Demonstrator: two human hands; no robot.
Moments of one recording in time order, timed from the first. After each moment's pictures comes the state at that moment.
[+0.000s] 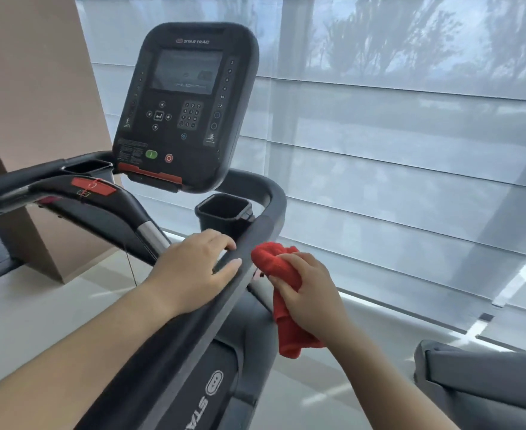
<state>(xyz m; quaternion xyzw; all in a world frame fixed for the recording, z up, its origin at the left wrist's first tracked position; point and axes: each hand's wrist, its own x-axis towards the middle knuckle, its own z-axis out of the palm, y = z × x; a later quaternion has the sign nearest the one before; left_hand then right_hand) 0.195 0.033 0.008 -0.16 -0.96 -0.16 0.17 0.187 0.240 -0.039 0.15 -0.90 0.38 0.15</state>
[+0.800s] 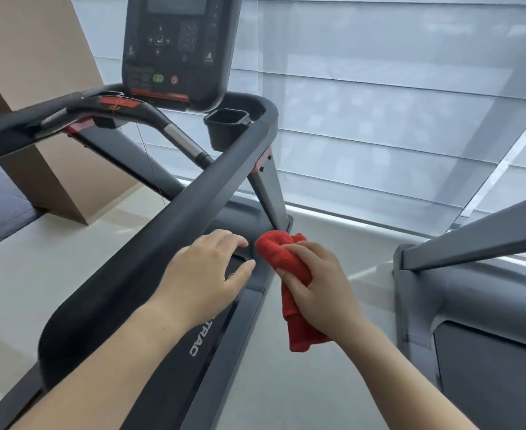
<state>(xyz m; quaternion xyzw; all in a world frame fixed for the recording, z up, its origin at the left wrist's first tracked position) 0.483 0.058 -0.042 -0.16 -0.96 -0.19 0.11 0.479 0.252 -0.089 0.10 -0.90 0.40 0.12</state>
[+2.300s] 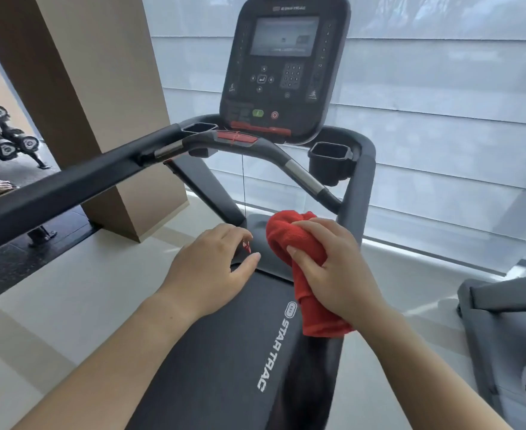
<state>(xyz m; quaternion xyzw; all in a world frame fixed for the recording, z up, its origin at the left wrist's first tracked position) 0.451 -0.213 0.003 -0.12 -0.97 -0.18 0.15 0.435 -0.015 -0.016 0.16 -0.88 0.40 0.19</state>
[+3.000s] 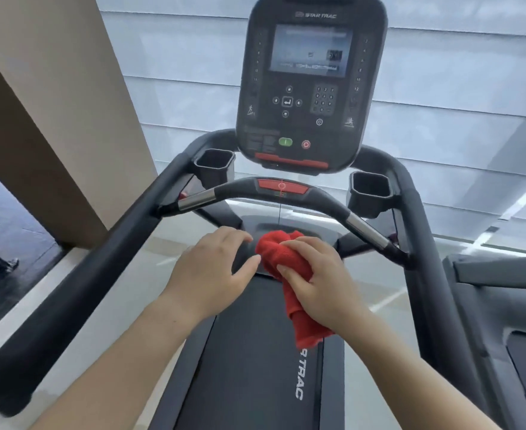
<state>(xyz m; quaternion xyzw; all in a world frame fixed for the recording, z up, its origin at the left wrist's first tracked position) 0.259 -0.425 0.114 -0.20 -0.95 -0.22 0.06 0.280 -0.232 0.073 0.07 -0.92 0.37 0.12</state>
